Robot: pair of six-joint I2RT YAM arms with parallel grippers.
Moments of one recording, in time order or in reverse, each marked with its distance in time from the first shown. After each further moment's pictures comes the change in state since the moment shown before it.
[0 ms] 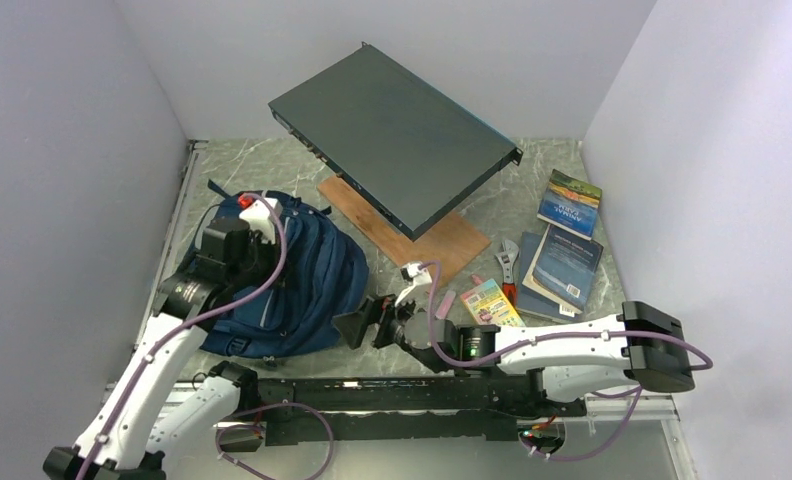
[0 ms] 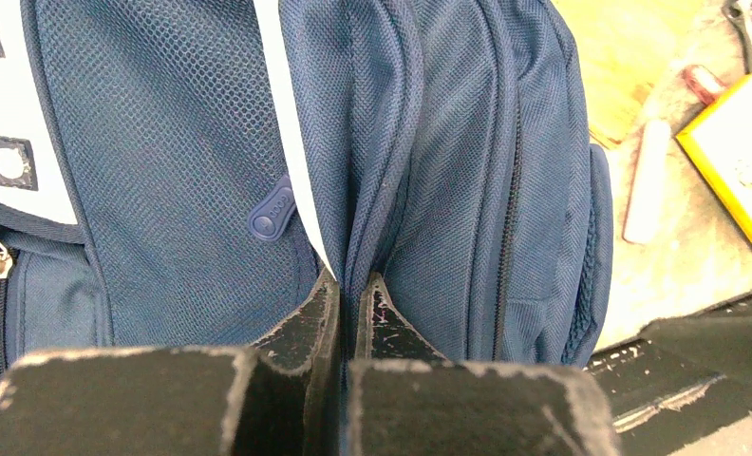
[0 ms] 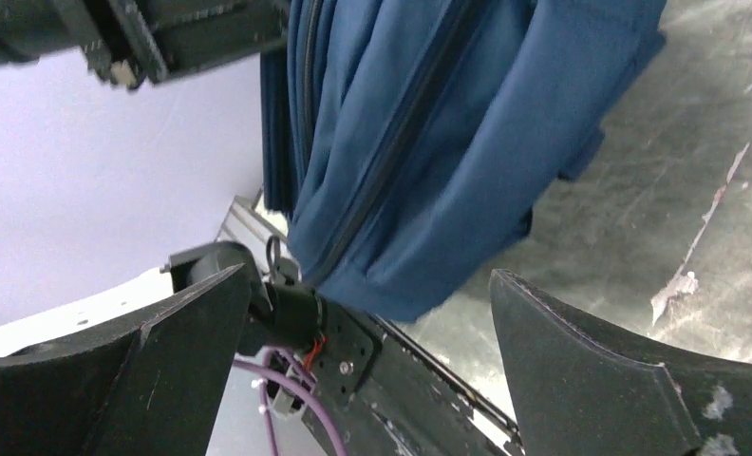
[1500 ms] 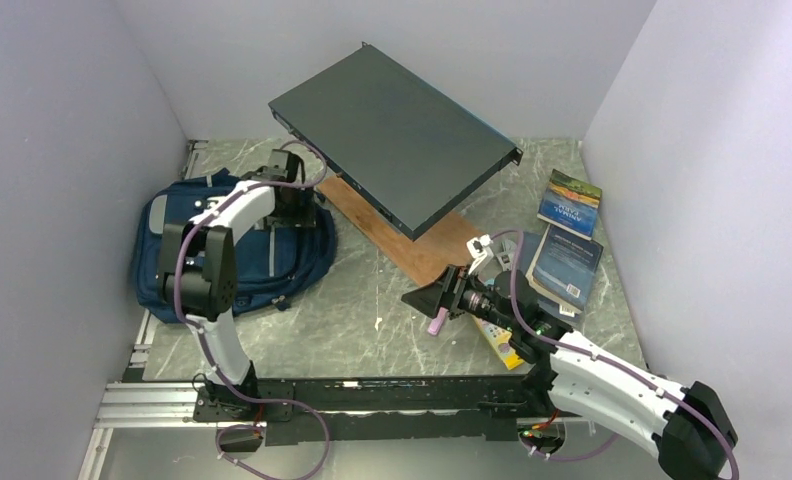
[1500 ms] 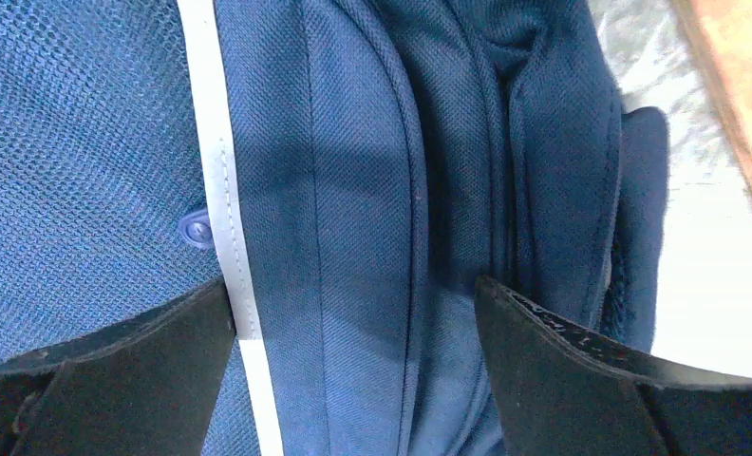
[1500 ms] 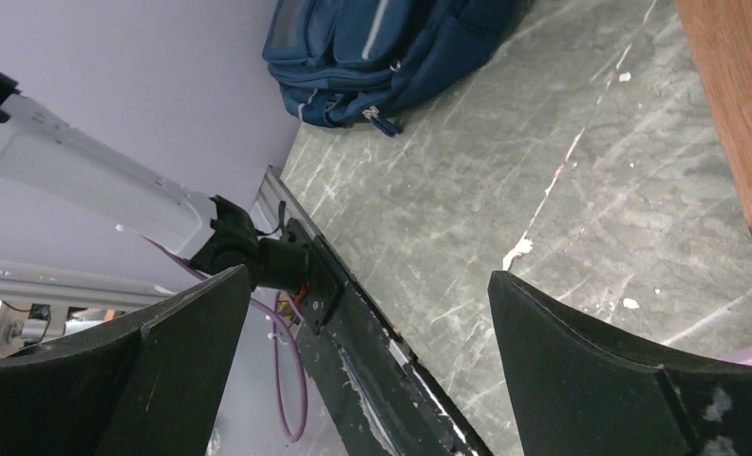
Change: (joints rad) left arm 0.154 0.990 0.445 0.129 -0.250 -0.053; right arm -0.687 -0.452 -0.325 -0.067 -0.814 -0.017
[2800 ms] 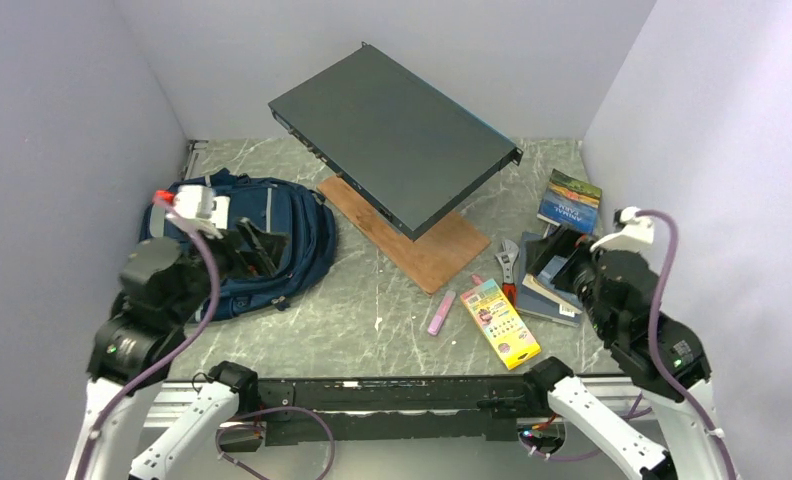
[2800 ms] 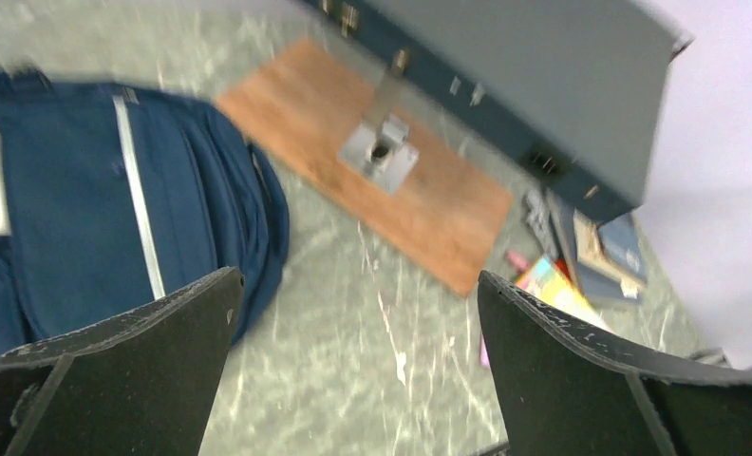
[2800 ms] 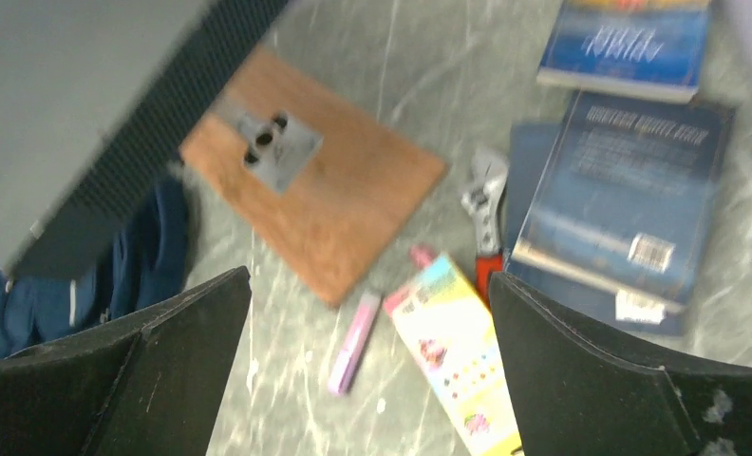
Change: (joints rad) left arm -0.164 -1.203 -0.160 -0.108 0.180 -0.113; right arm -0.251 -0.150 0.935 -1.223 0.735 -0.346
